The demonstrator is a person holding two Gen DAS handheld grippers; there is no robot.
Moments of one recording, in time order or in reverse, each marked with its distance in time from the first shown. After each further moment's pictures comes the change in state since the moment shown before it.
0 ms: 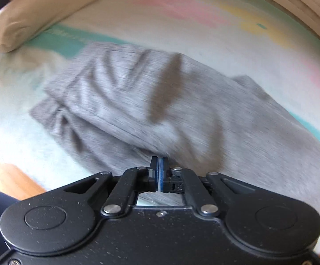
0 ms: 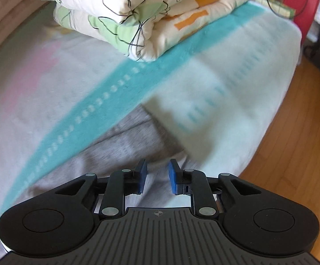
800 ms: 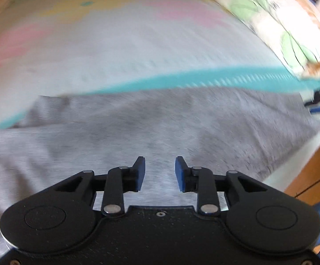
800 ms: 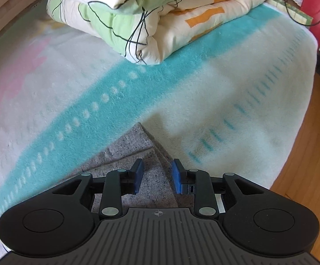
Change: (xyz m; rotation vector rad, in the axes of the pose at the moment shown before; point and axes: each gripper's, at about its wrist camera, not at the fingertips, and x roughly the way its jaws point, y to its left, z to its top) left arm 0.003 -0.228 -0.033 0.681 0.130 -0.400; right arm 0.065 0.010 0.027 -0.035 0.001 -0.009
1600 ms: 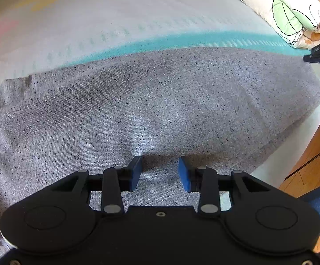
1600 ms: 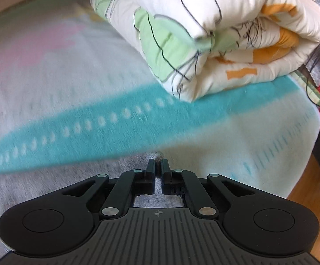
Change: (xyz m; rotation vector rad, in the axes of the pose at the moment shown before) left arm 0.037 -0.016 -0.019 0.055 0.081 -0.004; right arm 0.001 0.045 -0.001 -0.347 -0.170 -0.117
